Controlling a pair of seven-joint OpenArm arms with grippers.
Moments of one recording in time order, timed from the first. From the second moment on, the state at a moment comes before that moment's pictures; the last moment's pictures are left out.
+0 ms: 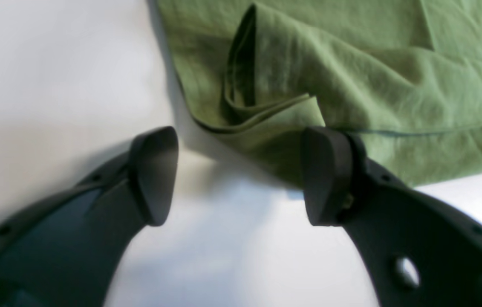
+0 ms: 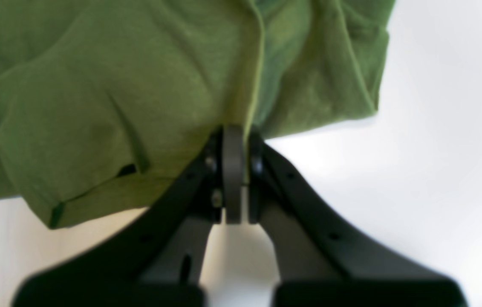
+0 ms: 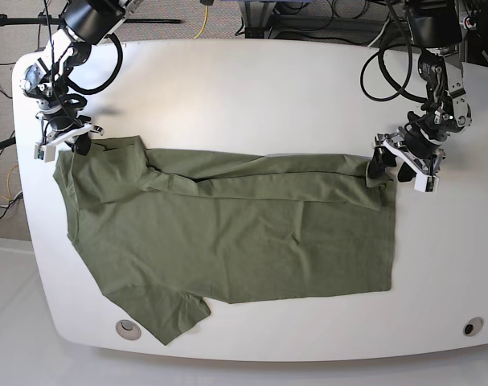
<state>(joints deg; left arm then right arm) 3.2 -17.4 -16.6 75.3 -26.1 -30.5 31.6 -1.0 7.5 48.3 74.6 16.1 39.6 -40.2</state>
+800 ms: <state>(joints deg) 5.5 -17.8 -20.1 75.5 -24.3 -30.3 28.3 -1.5 7.2 48.2 76.7 15.3 39.5 -41.3</state>
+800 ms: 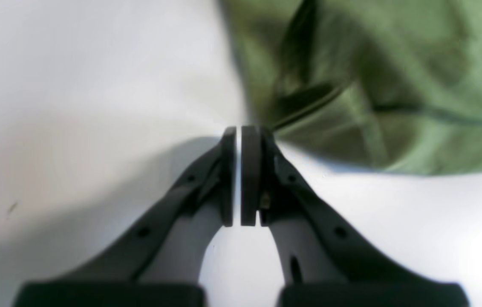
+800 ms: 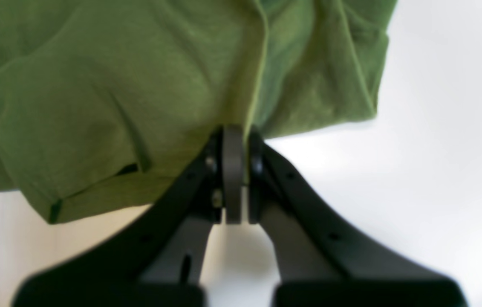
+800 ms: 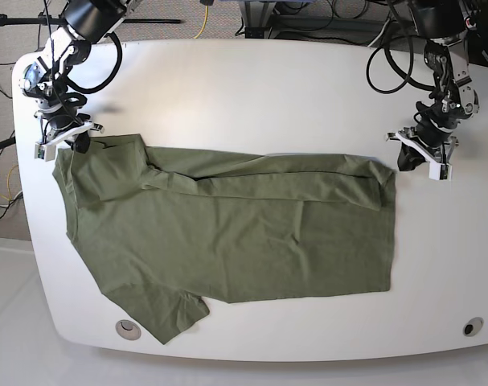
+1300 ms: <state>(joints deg) 11.3 -17.8 -21.2 79.4 -25.8 -30.8 28.5 -4.3 7.0 48.1 78.8 15.2 39.6 -41.2</state>
